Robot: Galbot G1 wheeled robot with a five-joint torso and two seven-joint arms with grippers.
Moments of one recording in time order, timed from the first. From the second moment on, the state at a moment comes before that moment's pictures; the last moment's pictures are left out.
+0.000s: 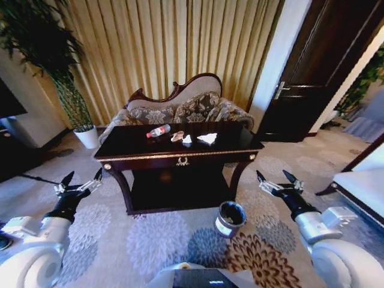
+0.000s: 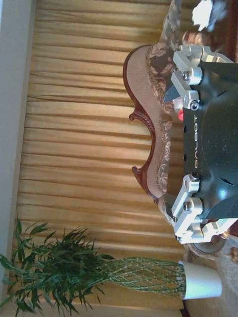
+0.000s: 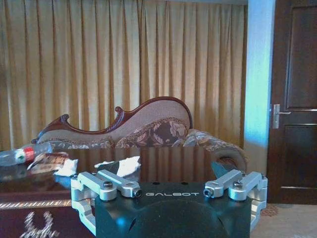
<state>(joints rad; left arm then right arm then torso) 1.77 -1.25 -1.10 -2.44 -0.70 0.26 0.01 -1.80 1.22 1.01 2.50 0.59 -0.35 0.01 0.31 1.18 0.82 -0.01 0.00</state>
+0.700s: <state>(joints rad) 1.77 -1.25 -1.10 -2.45 -0.70 0.26 0.01 -1.69 1.08 0.95 2.49 0.75 -0.44 0.06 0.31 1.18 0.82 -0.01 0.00</state>
